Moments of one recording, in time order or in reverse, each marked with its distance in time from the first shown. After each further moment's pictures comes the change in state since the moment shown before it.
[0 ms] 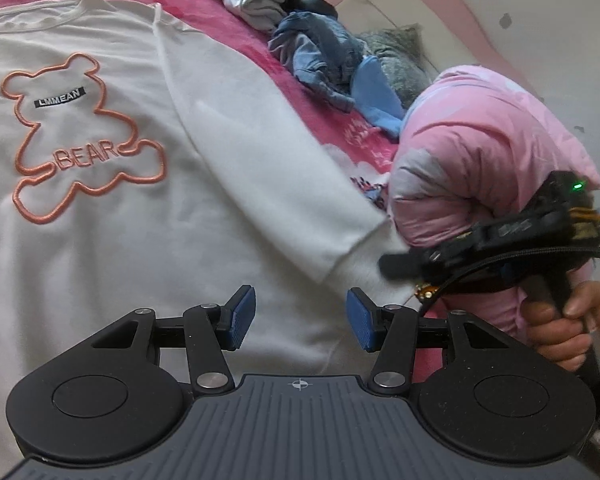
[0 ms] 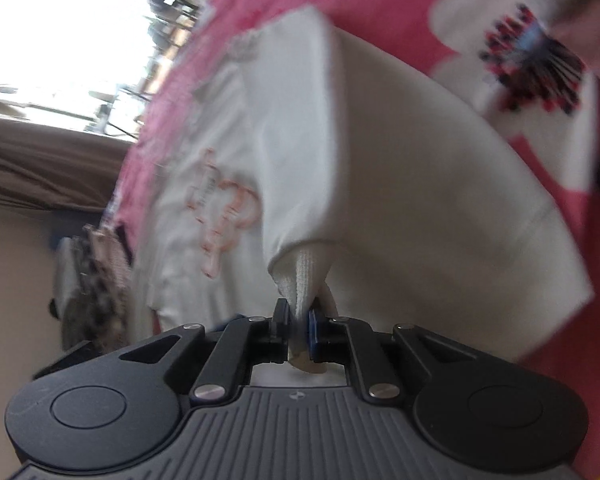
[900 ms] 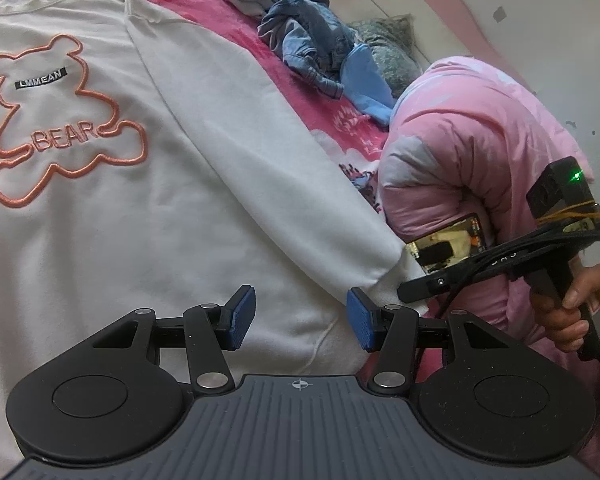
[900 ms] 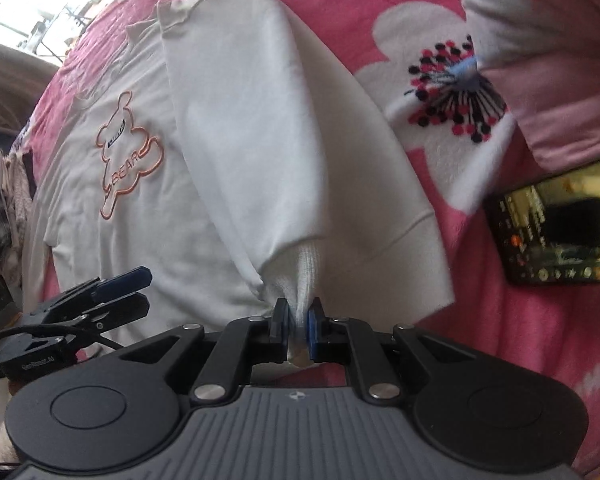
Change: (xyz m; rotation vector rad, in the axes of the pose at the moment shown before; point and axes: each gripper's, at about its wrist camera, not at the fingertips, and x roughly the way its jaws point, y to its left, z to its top) left arm 0.013 0.001 -0.002 -0.013 0.030 -0.032; right arm -0.027 -0.003 0.003 -0.183 0.115 -0.324
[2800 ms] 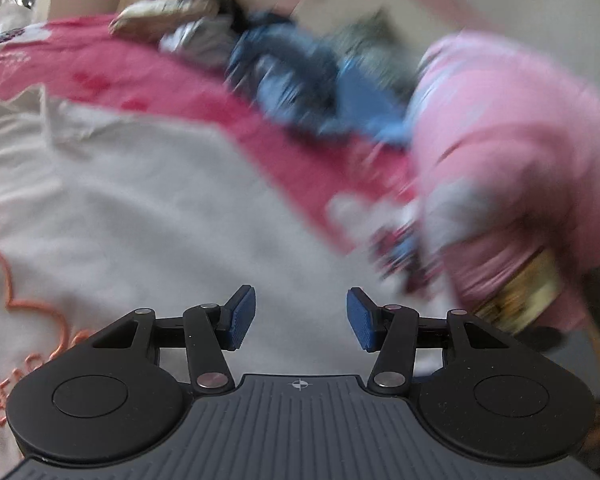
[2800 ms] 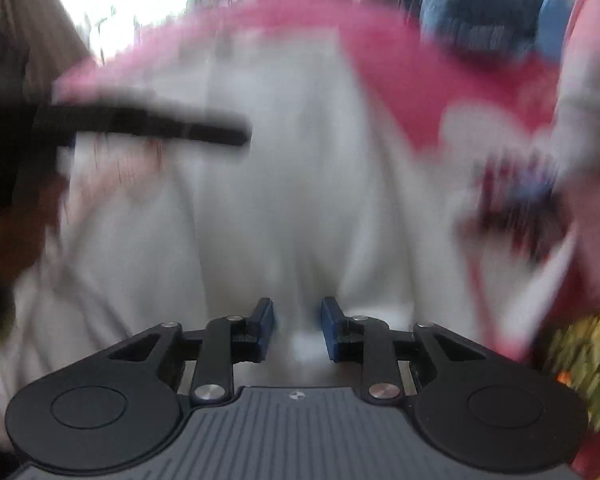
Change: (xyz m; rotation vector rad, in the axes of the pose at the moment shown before) left arm 0.096 -0.010 0.083 0.322 -0.018 0.177; right arm 0.074 0.022 -0.007 -0.373 -0.341 -0.114
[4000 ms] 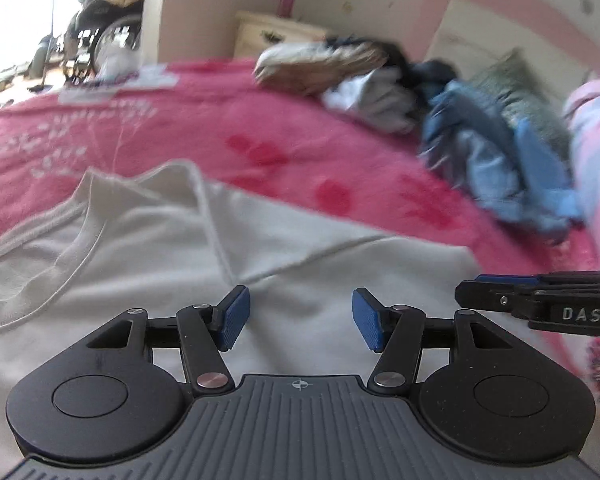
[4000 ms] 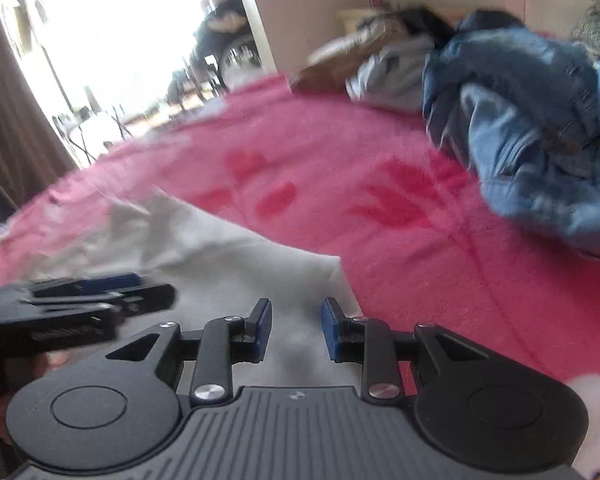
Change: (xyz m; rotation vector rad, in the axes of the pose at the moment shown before) left arm 0.037 0.140 0.090 -0.104 -0.146 0.333; right arm 0.138 -0.032 0.198 0.129 -0.254 0.006
